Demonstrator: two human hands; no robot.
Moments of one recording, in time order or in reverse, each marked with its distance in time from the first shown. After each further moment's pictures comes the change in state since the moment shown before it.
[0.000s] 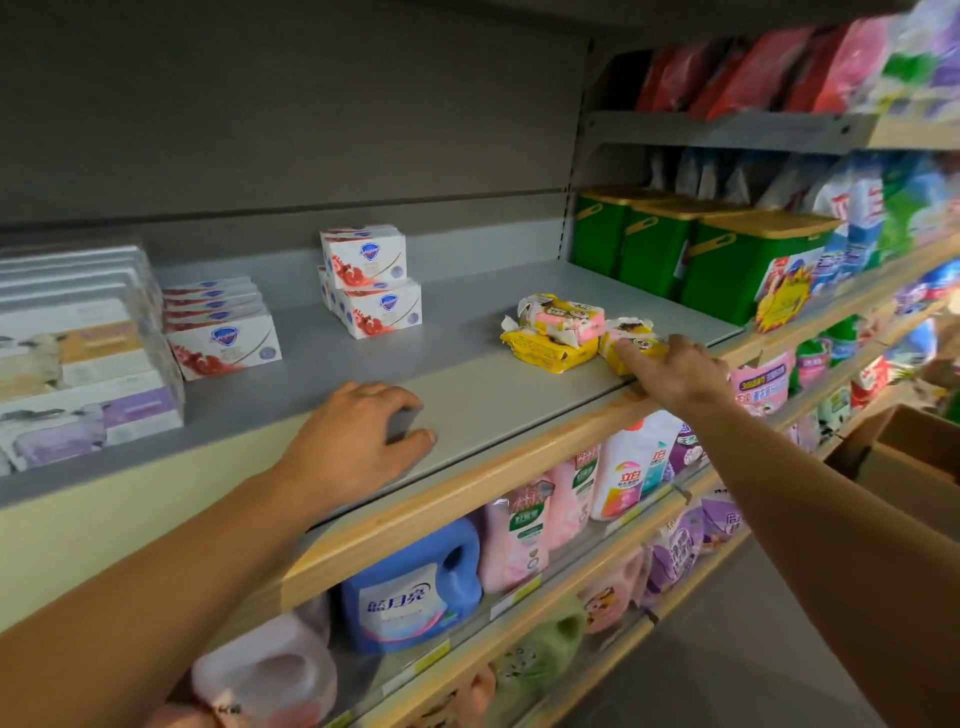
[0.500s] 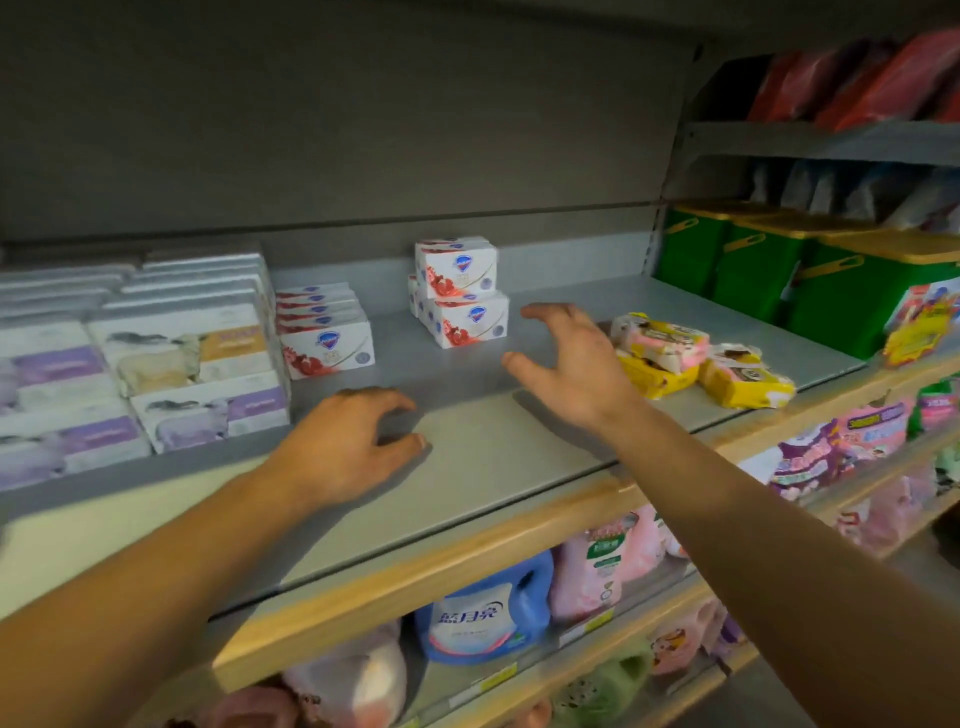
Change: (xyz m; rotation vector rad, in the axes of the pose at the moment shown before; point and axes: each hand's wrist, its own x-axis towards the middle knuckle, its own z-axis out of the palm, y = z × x) left_hand -0.025 -0.051 -0.054 0.043 -0.027 -0.174; right_hand -0.072 -0.163 0.053 0.255 -0.061 -0.743
